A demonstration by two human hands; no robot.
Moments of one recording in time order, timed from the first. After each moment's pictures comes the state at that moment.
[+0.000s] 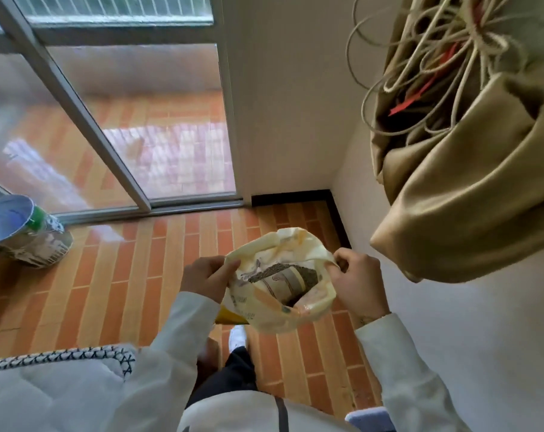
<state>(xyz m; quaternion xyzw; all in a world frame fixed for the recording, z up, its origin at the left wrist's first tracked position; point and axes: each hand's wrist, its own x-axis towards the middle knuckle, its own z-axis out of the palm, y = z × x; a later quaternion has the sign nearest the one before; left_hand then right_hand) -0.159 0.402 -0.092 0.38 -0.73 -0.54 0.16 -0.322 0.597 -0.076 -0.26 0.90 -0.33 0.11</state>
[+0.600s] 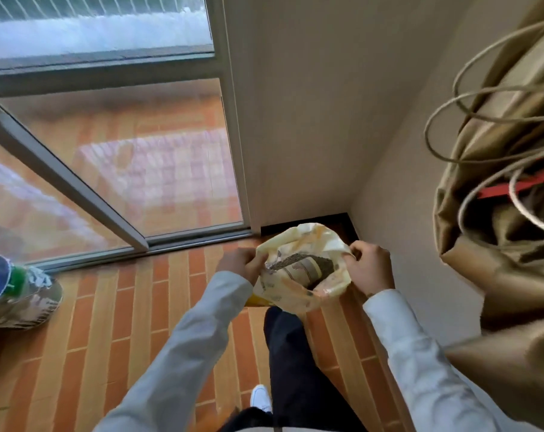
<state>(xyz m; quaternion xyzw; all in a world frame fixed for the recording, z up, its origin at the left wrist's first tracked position) -0.394 0.151 -0.131 0.34 -0.83 -0.45 -0.03 -0.538 0.356 -0.124 -0.19 0.93 -0.29 0.12</state>
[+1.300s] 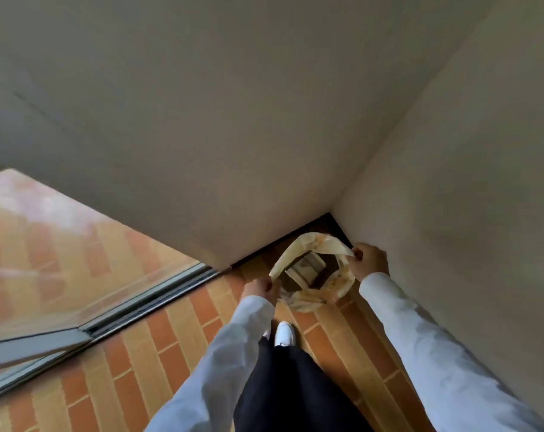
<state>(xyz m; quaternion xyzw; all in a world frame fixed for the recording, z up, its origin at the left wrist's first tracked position) -0.742 0.037 -0.353 0.32 -0.81 -0.40 -0.29 -0.859 0.232 -0.330 0.08 0.94 -0.25 0.24</state>
